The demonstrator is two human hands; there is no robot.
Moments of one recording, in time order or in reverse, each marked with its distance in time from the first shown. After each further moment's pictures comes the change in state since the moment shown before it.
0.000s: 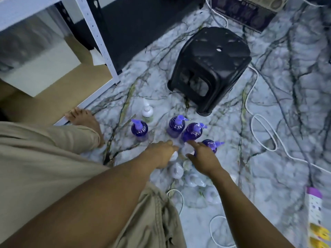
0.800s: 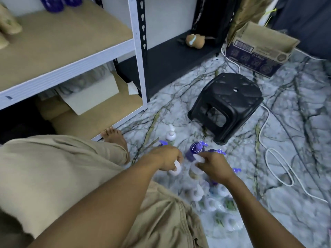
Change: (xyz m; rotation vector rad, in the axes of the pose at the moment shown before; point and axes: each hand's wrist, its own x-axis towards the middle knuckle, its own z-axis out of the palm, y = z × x) left_hand -0.096 -0.054 -0.062 -0.260 0.162 -0.025; right_hand -0.024 -0.101 -0.053 0.042 0.104 -0.125
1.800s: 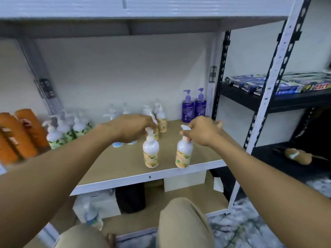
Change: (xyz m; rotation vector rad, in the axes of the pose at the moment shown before) left_hand -0.391 -0.173 -0.323 0.428 0.687 -0.534; right_hand 0.118 -0.546 -0.109 -0.213 0.280 -0.689
